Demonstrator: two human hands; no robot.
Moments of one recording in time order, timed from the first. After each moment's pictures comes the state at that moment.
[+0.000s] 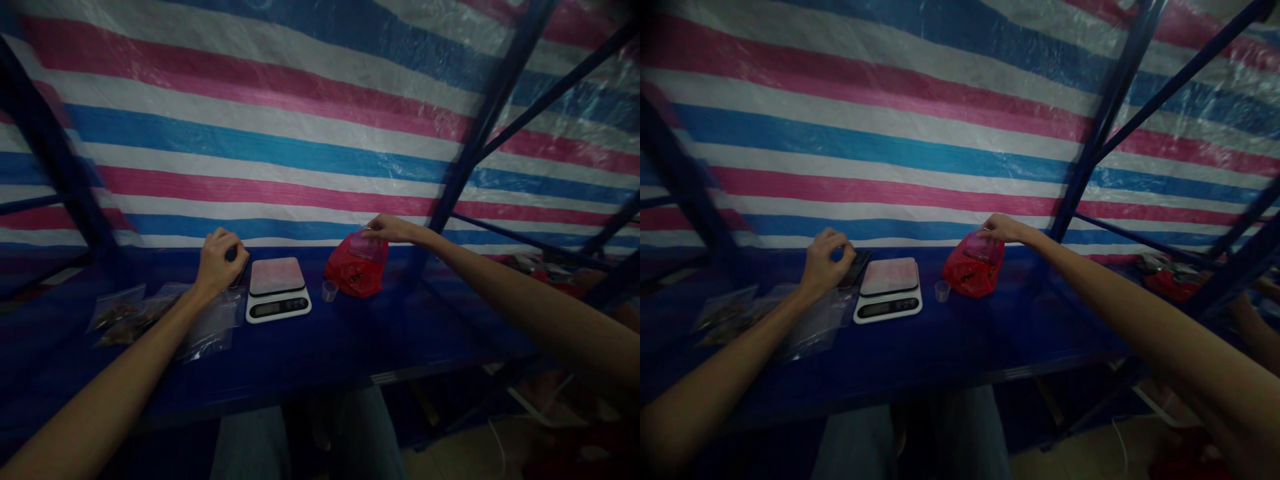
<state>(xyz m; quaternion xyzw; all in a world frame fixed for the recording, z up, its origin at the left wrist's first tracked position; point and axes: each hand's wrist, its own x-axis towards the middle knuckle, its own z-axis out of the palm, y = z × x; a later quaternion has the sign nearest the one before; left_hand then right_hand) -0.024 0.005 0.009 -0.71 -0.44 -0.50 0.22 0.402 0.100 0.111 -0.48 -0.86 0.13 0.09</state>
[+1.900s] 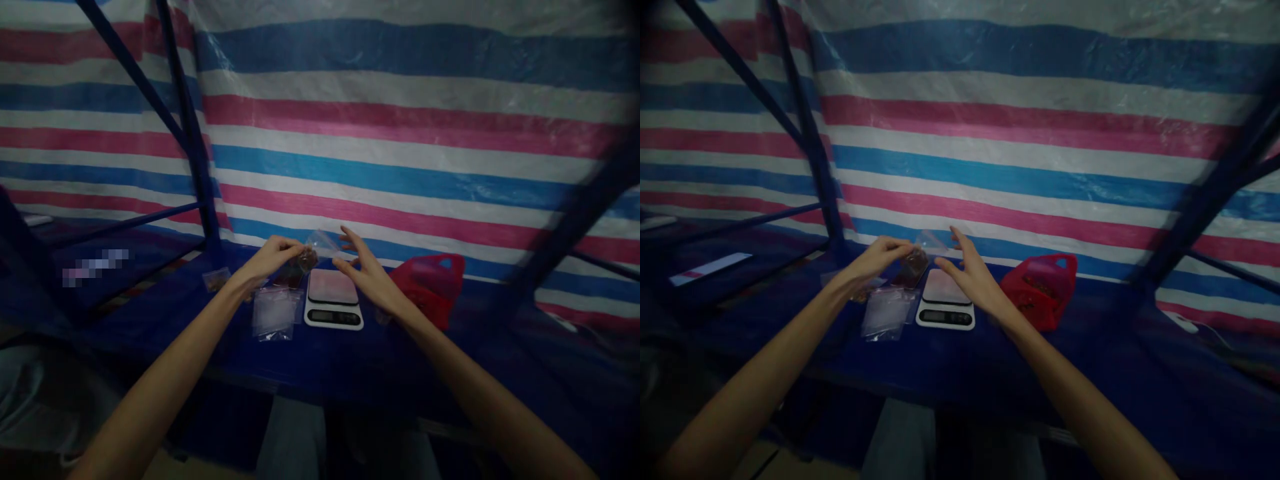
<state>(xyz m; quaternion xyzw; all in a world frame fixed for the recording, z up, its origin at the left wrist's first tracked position) -0.046 -0.048 0.071 -0.71 -0.45 -0.49 -0.25 0.202 -0.008 0.066 -0.25 -0.83 0.25 0.43</state>
